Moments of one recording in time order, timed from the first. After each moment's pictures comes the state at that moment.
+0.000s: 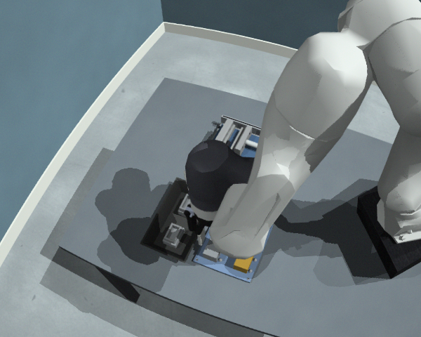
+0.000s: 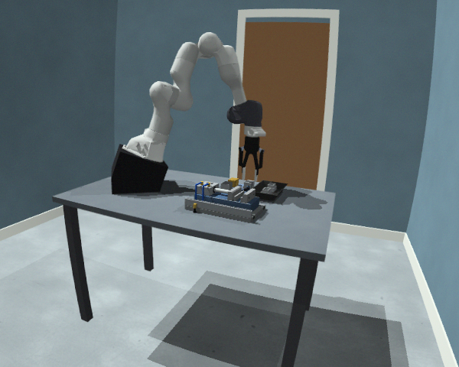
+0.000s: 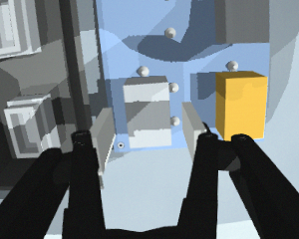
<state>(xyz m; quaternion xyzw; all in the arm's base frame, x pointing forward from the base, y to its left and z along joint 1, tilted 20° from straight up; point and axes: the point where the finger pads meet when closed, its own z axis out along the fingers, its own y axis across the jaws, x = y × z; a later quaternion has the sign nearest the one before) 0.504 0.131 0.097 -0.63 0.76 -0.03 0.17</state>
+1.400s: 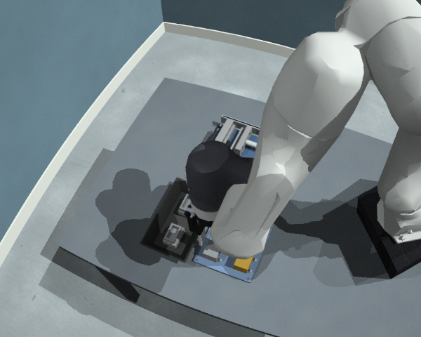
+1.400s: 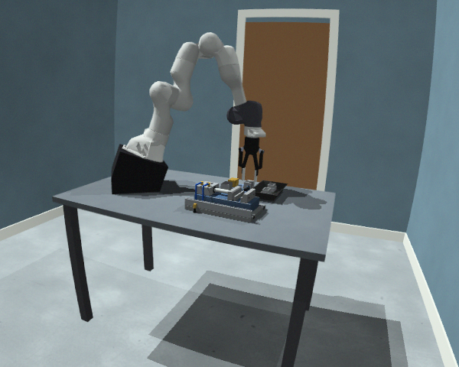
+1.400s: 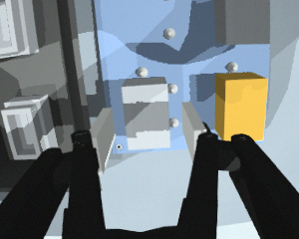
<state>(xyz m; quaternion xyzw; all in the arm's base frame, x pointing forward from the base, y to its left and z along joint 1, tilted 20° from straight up) 0.504 0.131 0.094 -0.63 0.76 -0.02 0.17</state>
